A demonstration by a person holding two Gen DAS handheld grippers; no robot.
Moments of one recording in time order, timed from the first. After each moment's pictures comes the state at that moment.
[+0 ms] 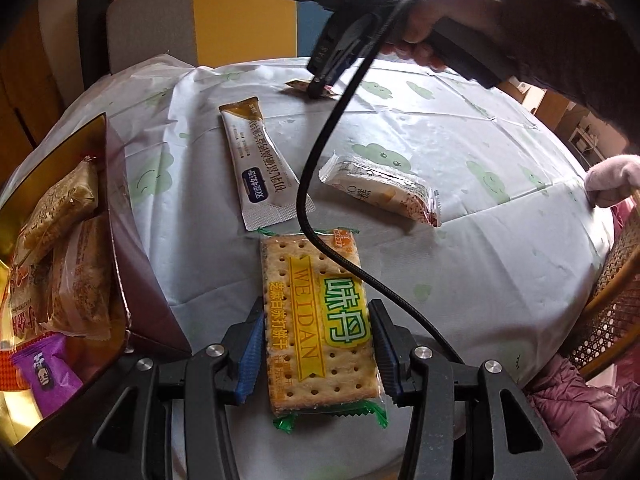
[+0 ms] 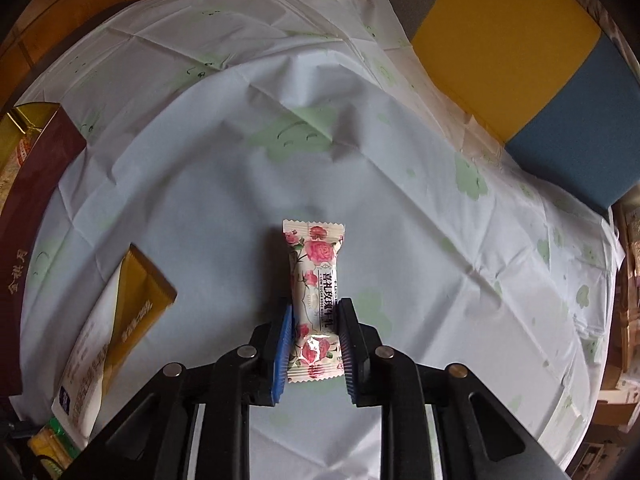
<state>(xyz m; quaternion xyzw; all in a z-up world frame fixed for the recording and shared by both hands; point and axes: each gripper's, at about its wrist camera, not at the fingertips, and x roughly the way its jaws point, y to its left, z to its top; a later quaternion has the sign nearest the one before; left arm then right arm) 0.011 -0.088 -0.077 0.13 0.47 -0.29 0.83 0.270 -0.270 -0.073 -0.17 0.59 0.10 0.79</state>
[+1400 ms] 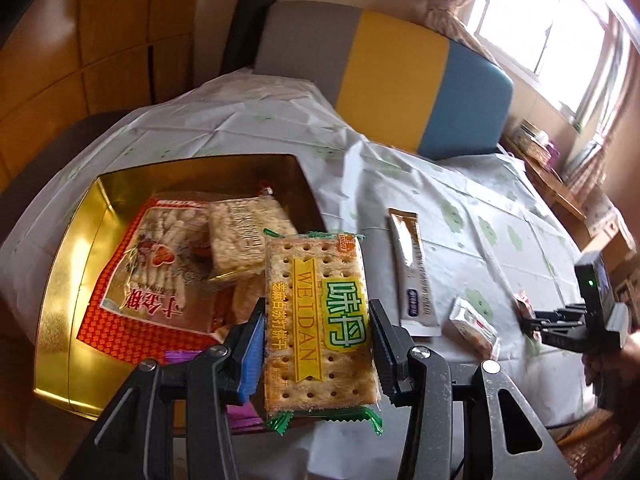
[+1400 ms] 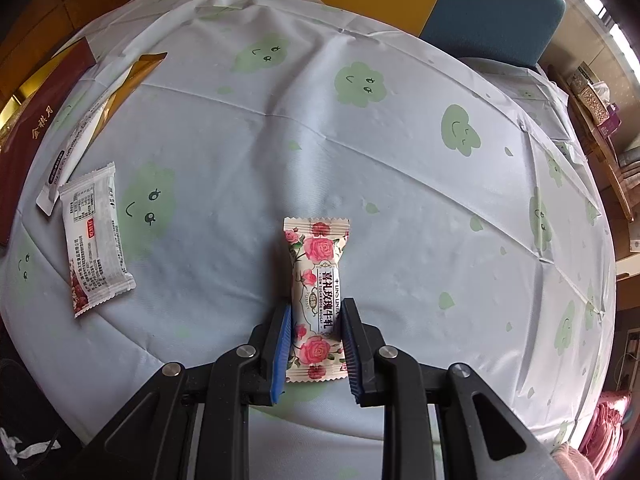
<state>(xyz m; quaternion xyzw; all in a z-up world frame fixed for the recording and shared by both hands) 0.057 0.030 0.001 -0.05 0.43 -0.11 0.89 0.050 -0.347 -0.094 -0.08 0.60 0.00 0.80</state>
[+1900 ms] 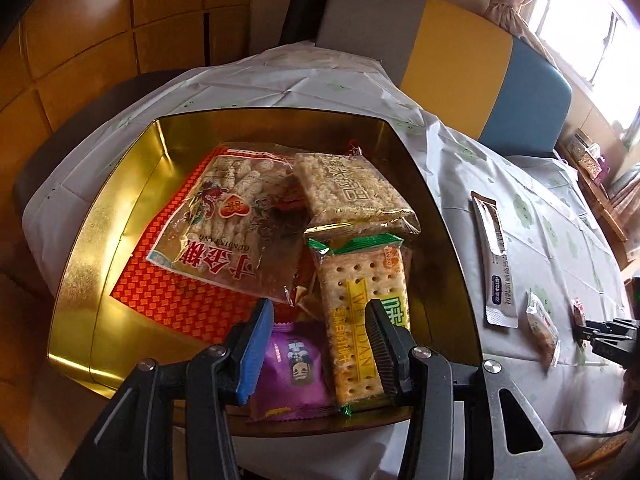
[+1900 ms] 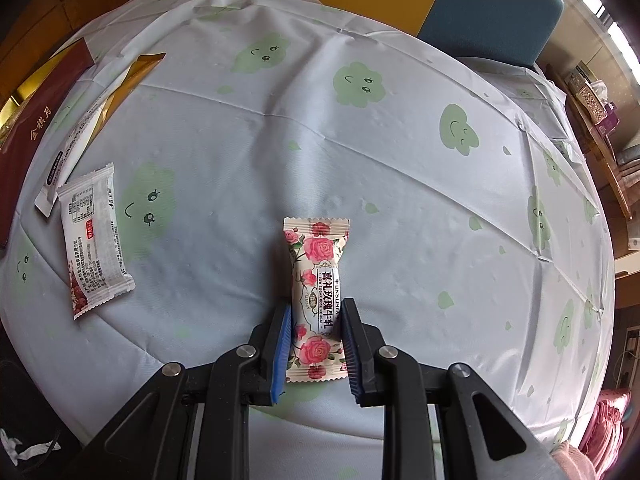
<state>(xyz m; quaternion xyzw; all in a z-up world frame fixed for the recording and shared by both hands) 0.056 0.065 -0.035 -0.06 0.46 -0.02 0.88 0.052 -0.350 -0.091 -0.08 0.60 0.00 0.80</state>
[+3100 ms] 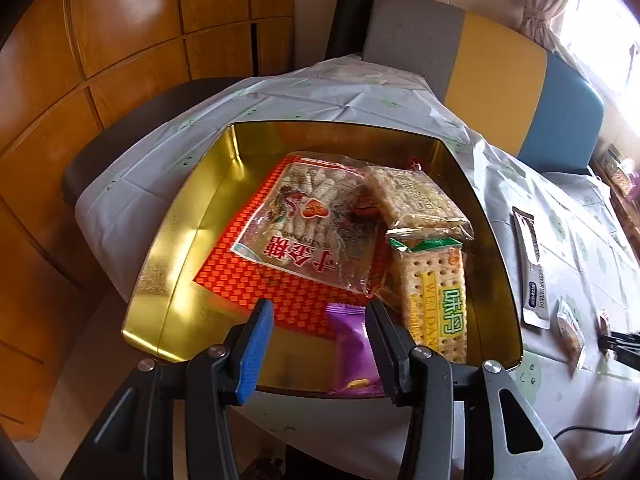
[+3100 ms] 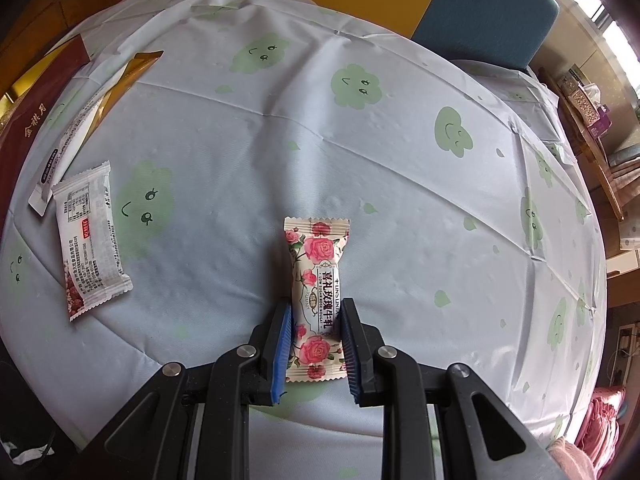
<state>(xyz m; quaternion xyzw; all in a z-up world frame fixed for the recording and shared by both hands) 0.031 0.099 -0.018 -0.05 0.45 0.06 0.89 0.053 -0.343 -0.087 -0.09 0.59 -0.02 0.80</state>
